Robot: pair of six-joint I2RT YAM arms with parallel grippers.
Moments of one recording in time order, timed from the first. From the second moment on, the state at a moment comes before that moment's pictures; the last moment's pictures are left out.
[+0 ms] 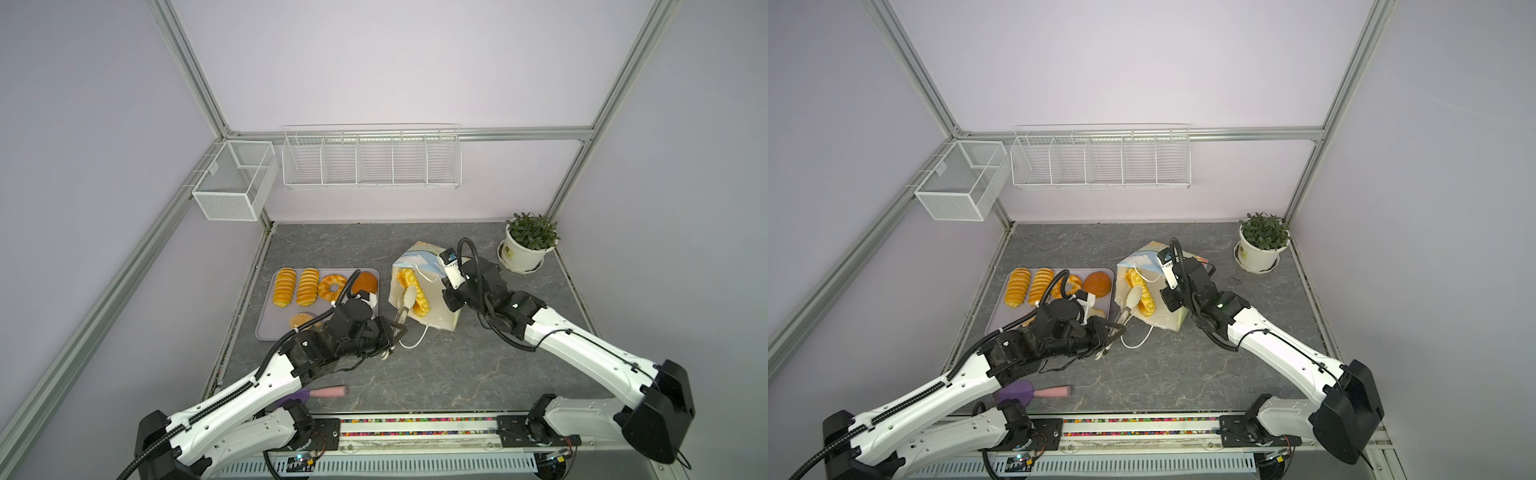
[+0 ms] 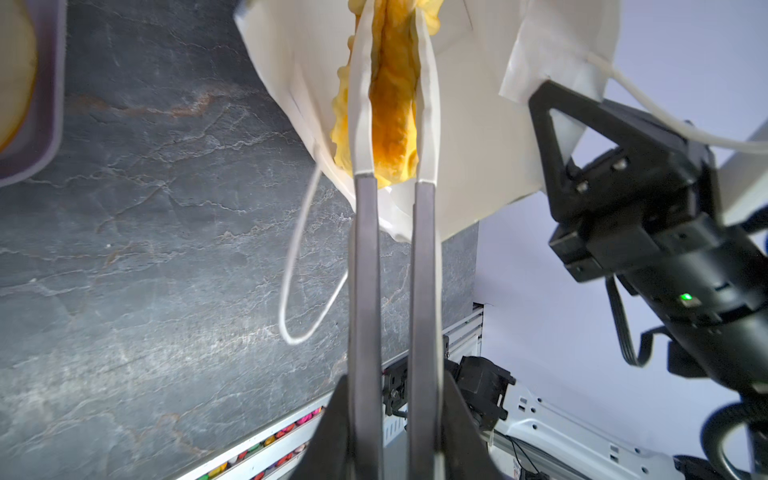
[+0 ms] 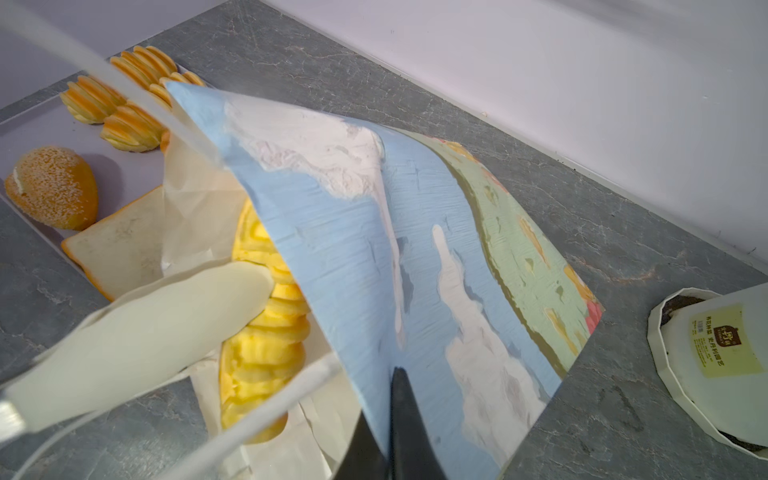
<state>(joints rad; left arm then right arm) -0.93 0.92 0.79 -0.46 0.16 -1.19 0.73 1.28 1.02 -0.35 0.18 0.00</state>
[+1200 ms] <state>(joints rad) -0.92 0.60 1.11 -1.23 -0.23 -1.18 0.66 1.35 1.06 -0.36 0.14 0.04</state>
